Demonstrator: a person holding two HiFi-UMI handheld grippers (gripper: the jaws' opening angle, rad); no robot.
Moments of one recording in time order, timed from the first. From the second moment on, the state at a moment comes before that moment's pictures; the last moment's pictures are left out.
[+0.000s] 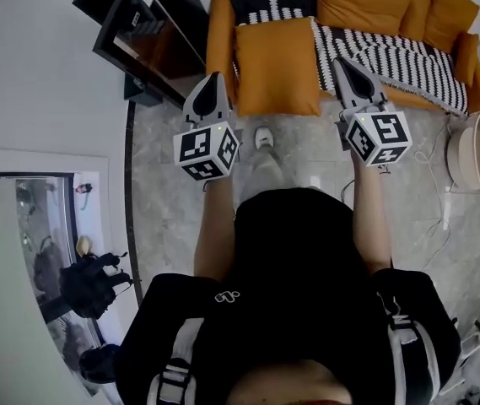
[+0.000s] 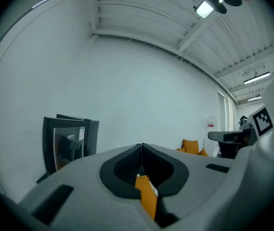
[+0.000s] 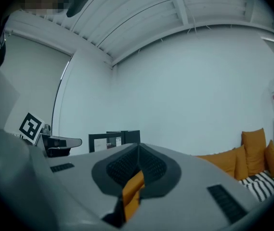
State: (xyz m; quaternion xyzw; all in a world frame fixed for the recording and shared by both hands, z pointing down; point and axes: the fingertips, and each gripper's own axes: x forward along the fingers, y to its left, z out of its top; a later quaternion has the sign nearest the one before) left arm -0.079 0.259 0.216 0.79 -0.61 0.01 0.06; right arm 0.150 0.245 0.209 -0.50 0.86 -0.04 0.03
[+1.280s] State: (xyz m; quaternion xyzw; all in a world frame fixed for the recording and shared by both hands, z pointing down) left arm -0.129 -0.112 0.325 0.81 -0.55 0.07 0.19; right arm 0.062 -0.126 0.286 -0.52 0.85 -0.11 -0.06
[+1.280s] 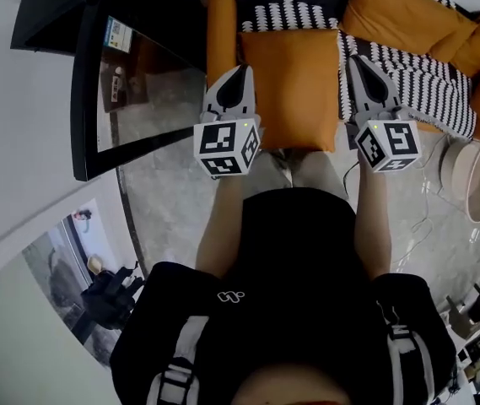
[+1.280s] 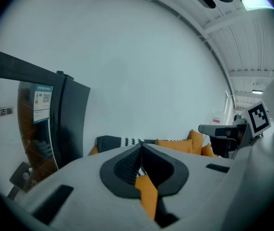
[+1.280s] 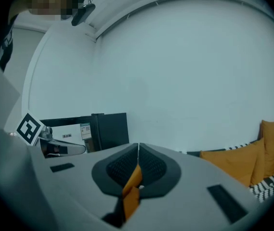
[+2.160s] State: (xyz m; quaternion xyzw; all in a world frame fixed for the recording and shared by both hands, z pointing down) left arm -0.099 -0.067 0.565 0.79 -0.47 0.25 0.32; right arm 0.126 -0.102 0.535 -0.50 0.80 -0.28 -0.17
